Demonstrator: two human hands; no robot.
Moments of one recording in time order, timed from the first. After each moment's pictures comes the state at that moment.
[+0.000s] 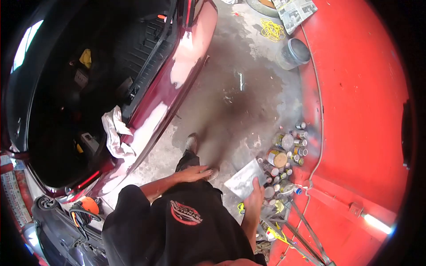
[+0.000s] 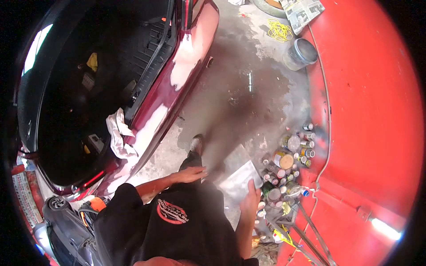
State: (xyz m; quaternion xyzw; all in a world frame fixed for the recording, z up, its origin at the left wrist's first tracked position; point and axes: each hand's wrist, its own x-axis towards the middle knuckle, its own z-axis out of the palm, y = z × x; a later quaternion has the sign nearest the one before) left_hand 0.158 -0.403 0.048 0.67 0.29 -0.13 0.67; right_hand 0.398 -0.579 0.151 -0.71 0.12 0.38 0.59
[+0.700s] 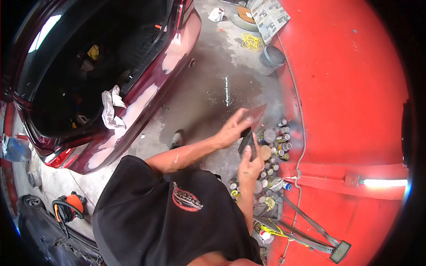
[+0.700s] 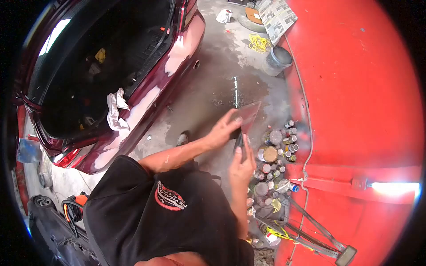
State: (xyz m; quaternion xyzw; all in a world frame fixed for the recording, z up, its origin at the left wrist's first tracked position) left_hand 0.342 -0.503 0.278 0.48 0.14 0.34 0.80; right_hand 0.383 -0.642 0.313 -0.74 -0.42 0.07 0.51
